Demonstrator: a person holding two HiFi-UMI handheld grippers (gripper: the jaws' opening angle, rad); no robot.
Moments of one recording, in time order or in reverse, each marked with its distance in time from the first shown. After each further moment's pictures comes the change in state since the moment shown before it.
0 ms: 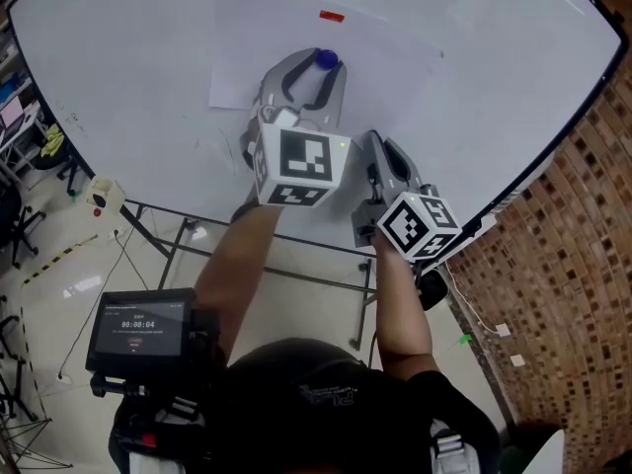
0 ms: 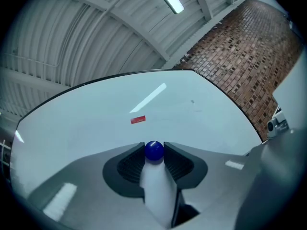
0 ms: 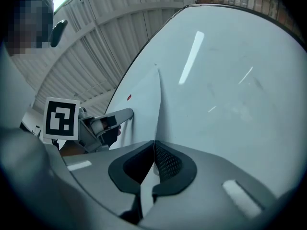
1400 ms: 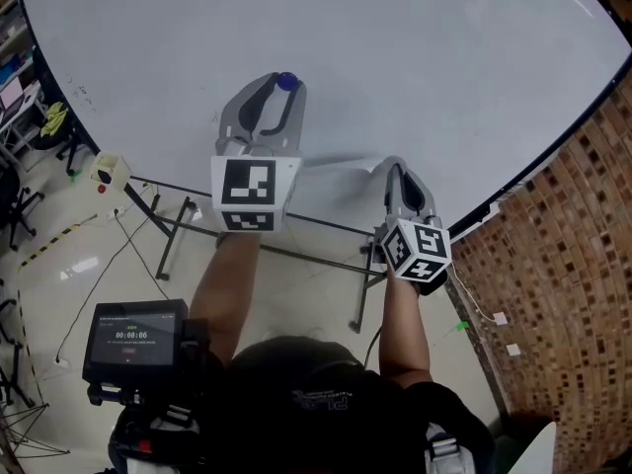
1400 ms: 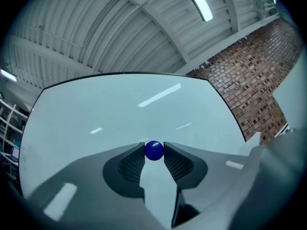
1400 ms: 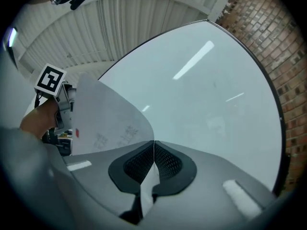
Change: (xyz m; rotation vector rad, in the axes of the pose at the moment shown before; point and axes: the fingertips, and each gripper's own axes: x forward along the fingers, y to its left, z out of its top) left arm -0.094 0.051 -0.051 -0.259 0.062 0.061; right arm -0.070 -0.028 -0.071 -0.283 0.155 -0.287
